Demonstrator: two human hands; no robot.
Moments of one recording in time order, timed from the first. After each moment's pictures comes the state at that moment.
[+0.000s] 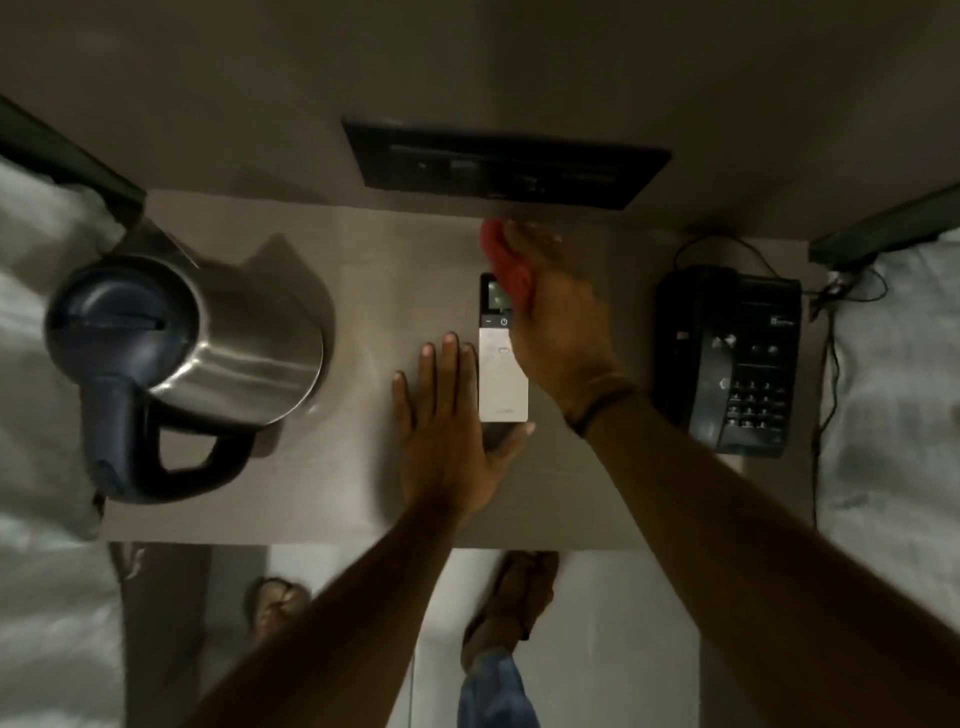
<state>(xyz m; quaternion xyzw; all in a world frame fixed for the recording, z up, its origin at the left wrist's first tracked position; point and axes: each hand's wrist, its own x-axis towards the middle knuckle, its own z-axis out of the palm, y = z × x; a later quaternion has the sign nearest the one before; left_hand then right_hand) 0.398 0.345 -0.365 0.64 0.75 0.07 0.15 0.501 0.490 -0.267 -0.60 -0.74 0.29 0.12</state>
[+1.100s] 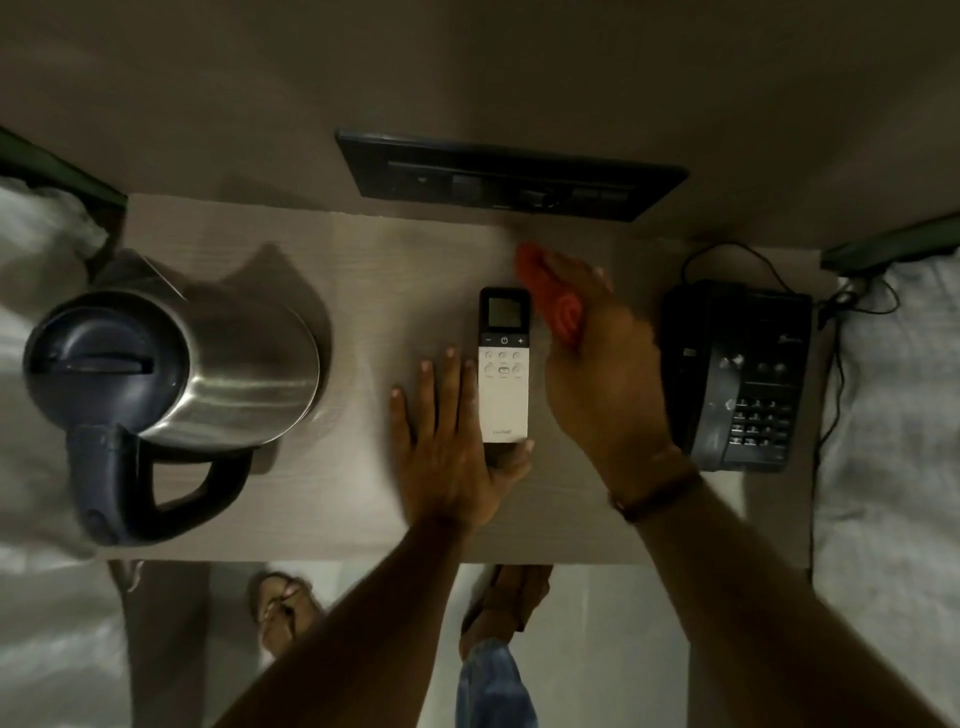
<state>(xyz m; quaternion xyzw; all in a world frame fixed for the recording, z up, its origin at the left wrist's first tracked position) 0.400 0.346 -0.367 0.64 0.76 0.04 0.13 0.511 0.470 -0.222 -0.66 -0.64 0.33 0.19</state>
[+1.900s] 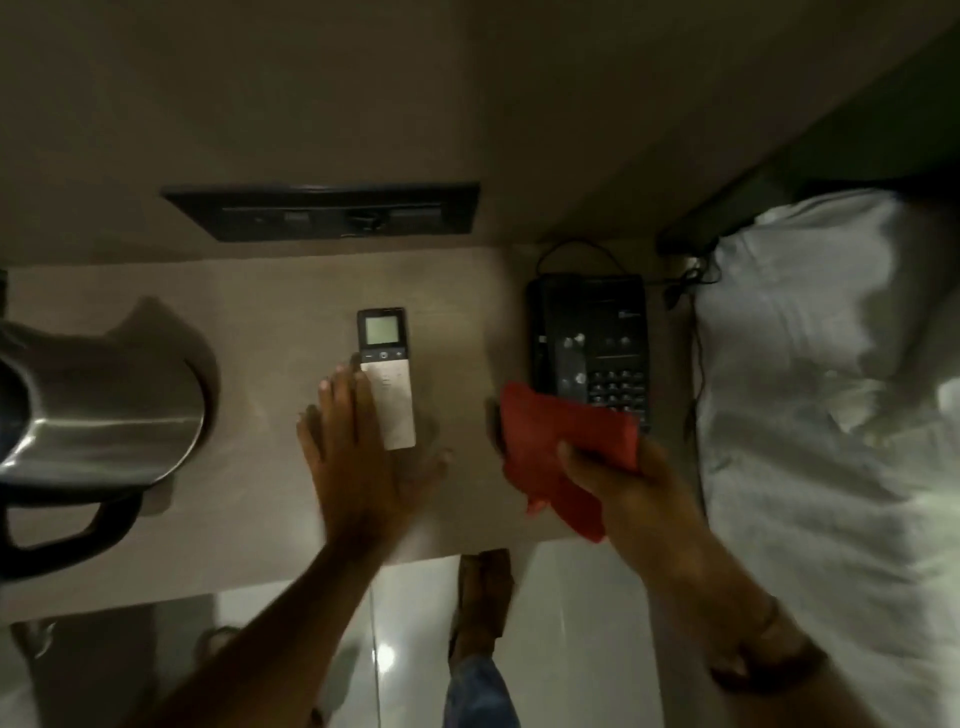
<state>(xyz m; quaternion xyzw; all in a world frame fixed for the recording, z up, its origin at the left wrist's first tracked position) 0.427 0.341 -0.337 0.63 0.74 0.12 0.18 0.658 0.376 -0.134 -0.70 -0.31 0.61 0.20</state>
